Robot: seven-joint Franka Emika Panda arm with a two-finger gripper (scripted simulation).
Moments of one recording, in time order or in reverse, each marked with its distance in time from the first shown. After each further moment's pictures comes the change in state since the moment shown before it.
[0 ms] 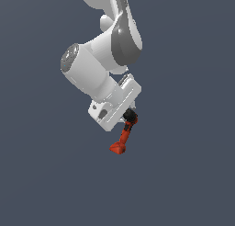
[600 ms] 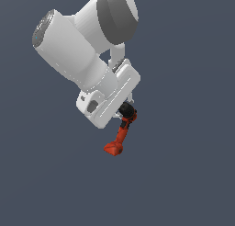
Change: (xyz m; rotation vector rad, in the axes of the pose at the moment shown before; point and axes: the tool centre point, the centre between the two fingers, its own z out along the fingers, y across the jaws) arm 0.031 -0.002 -0.065 0.004 0.001 -0.001
